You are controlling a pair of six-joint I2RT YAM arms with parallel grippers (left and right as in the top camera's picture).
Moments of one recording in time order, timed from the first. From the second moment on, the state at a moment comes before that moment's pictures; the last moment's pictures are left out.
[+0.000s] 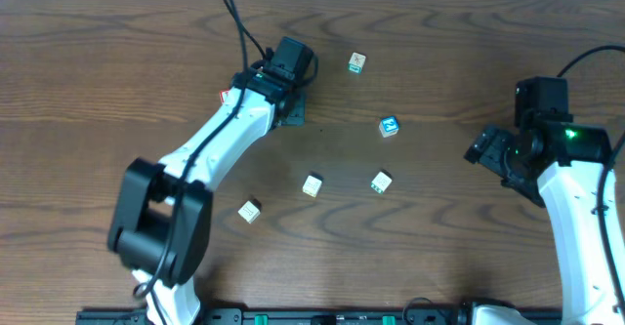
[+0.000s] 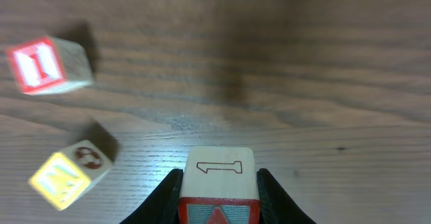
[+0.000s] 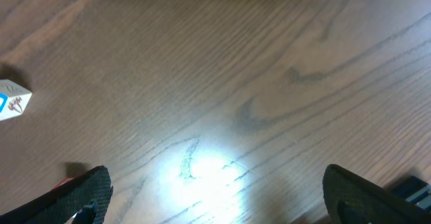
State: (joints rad) left arm -0.46 1.95 1.45 -0.74 -0.16 -0.38; right arm -0.09 1.34 1.16 -1.17 0.18 0.57
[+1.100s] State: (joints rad) left arm -0.37 1.94 1.45 -0.76 -0.16 -0.46; right arm -0.09 1.34 1.16 -1.20 0.17 0.57
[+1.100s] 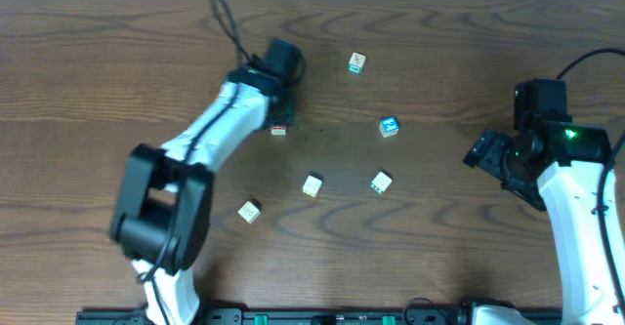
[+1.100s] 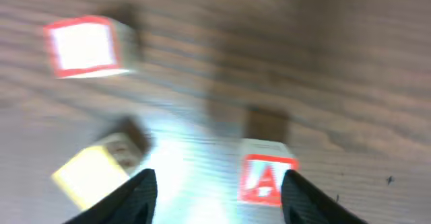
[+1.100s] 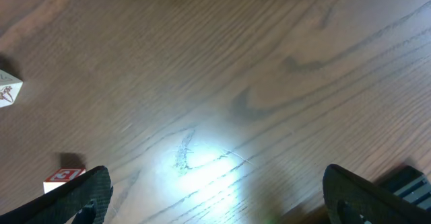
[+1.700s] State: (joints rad) left arm -0.22 1.93 1.45 -0.68 -0.23 -0.59; right arm -0.09 1.34 1.16 -1.20 0.17 0.57
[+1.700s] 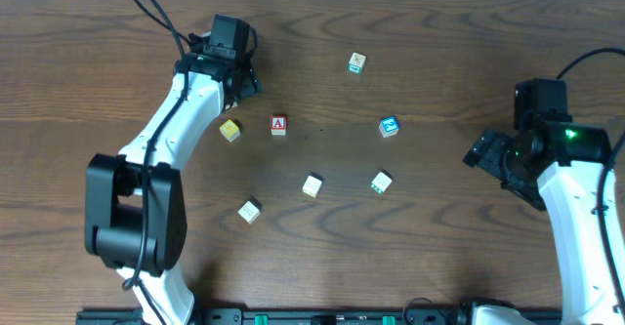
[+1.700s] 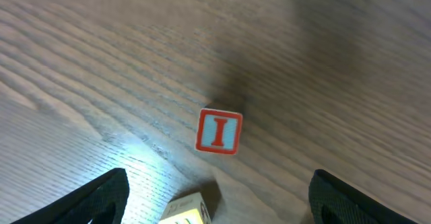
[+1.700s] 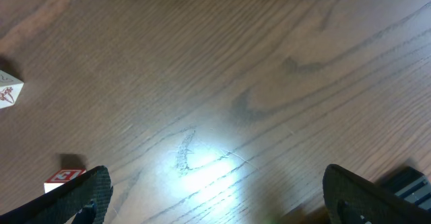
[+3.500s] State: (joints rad) left arm -0.21 2.10 1.46 -0.64 -0.18 -0.58; right arm -0.09 1.34 1.16 -1.20 0.18 0.57
